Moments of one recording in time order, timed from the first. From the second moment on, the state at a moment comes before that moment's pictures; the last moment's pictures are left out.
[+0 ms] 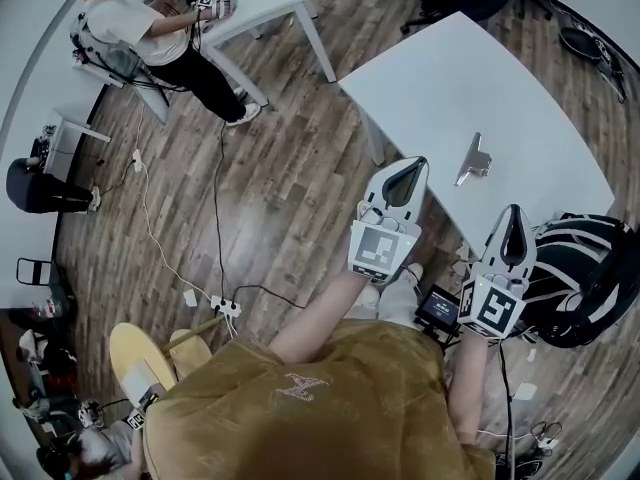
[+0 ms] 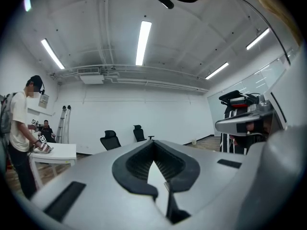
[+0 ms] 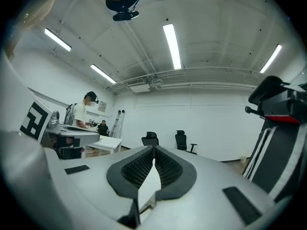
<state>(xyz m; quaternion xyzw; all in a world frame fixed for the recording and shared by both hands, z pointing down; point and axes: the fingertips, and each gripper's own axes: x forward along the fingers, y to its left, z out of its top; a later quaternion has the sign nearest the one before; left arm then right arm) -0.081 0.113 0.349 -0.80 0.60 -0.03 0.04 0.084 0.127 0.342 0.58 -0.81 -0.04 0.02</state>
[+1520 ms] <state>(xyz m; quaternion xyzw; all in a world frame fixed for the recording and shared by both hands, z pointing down) -0.051 -0.060 0.397 -0.85 0.52 -0.04 0.00 0.109 -0.016 0.397 0.62 -0.78 0.03 0.08</state>
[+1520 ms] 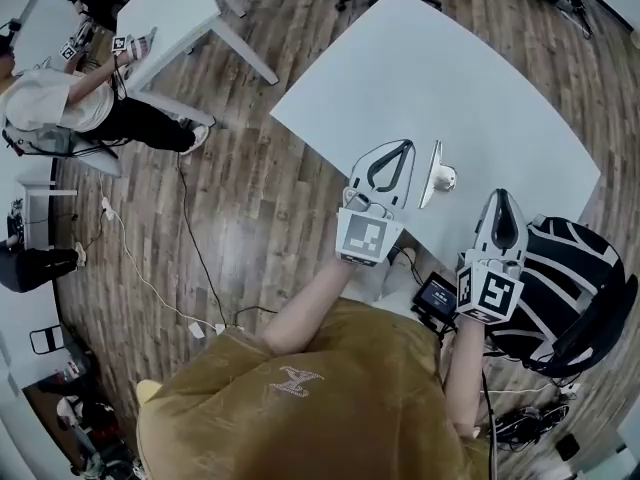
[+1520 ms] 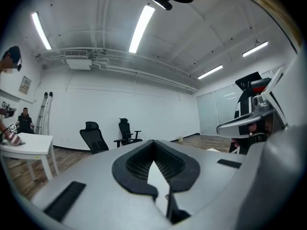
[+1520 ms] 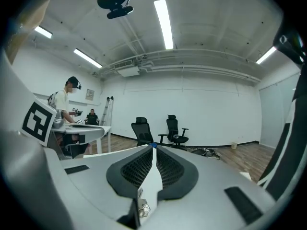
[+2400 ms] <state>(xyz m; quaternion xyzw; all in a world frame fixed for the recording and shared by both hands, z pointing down) -0.010 -0.087 0.486 -0.87 0.47 -0.14 -0.02 0.104 -0.046 0.530 0.56 -0.79 0.24 0.10</state>
